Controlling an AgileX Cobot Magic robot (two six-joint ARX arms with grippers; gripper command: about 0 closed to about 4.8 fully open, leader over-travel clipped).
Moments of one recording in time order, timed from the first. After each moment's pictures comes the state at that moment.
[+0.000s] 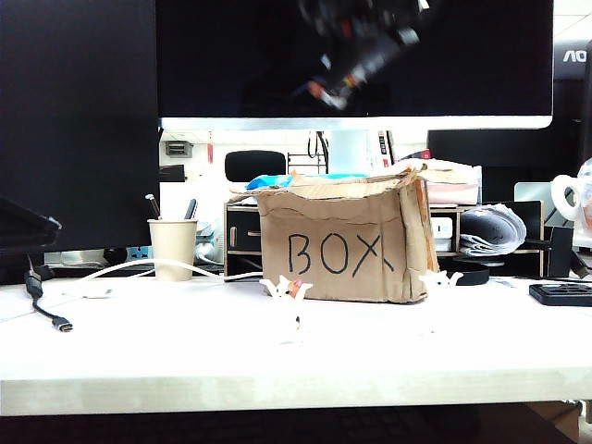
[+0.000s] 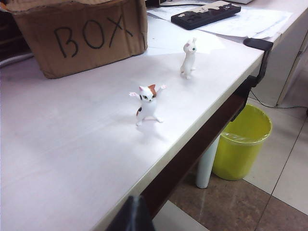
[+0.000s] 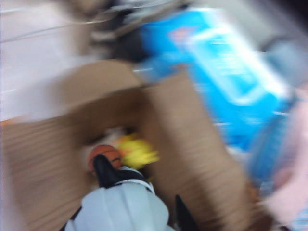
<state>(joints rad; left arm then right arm) -0.76 0.22 0.01 -0.04 0.07 0.07 0.53 1.64 1.56 -0.48 0.07 -0.41</state>
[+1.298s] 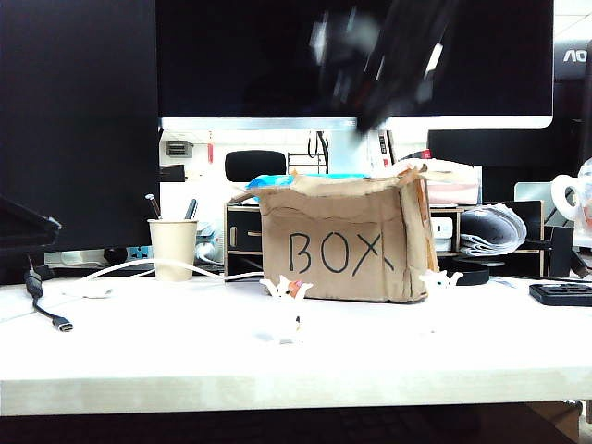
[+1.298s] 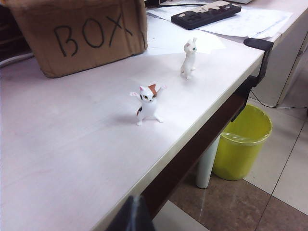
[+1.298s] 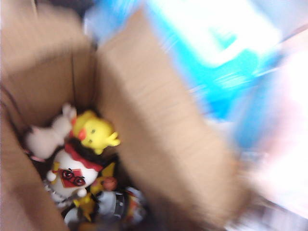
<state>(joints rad) -0.76 0.22 0.01 -0.04 0.07 0.07 0.47 1.70 1.56 -0.46 0.11 -0.39</state>
